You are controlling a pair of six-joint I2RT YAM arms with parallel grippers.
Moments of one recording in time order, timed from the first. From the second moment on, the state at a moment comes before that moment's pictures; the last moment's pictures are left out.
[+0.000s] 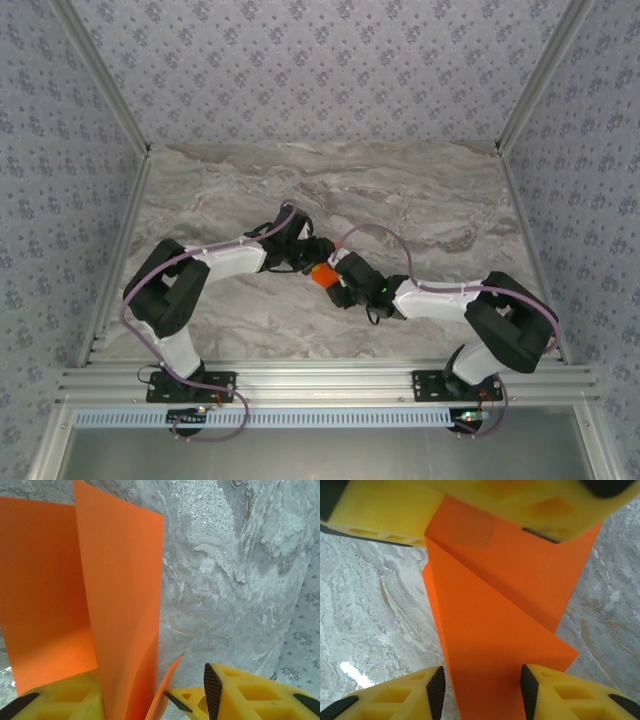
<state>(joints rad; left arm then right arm) -0.69 1.76 0.99 -0.08 0.40 -1.06 0.90 1.50 0.65 -0.03 0.17 0.22</state>
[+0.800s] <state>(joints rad) -0.69 1.73 0.99 -0.17 0.37 -1.02 0.86 1.53 0.65 0.03 0.04 0.26</state>
